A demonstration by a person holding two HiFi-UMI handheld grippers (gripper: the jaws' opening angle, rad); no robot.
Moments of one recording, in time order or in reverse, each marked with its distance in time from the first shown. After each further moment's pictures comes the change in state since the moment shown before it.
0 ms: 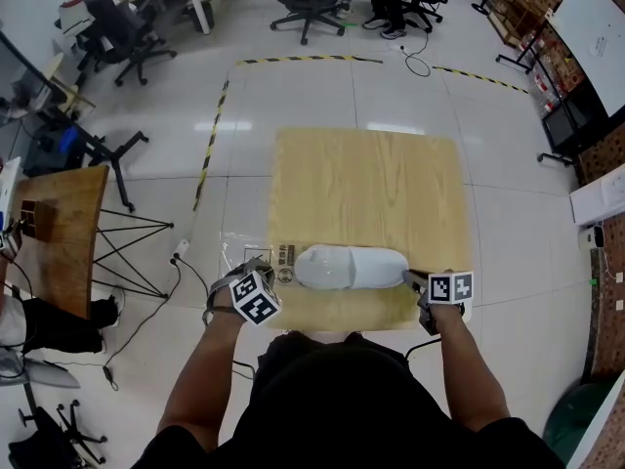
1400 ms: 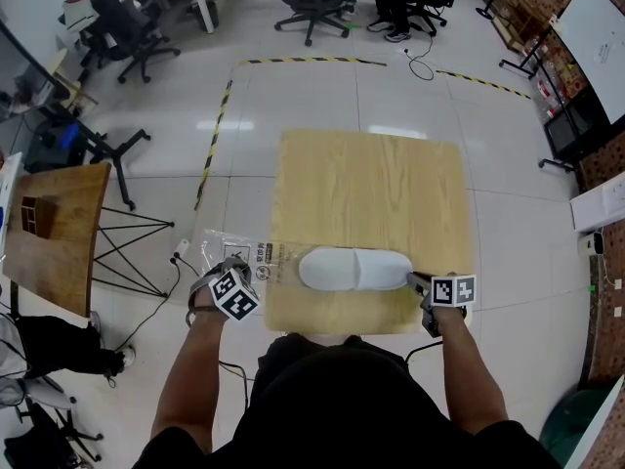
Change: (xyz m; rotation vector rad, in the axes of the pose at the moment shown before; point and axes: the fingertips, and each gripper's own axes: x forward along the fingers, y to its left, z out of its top) left arm -0.007 0.044 -0.063 -0.069 0.083 0.090; right arm 0.003 -0.003 0.003 -0.010 0.001 -0.029
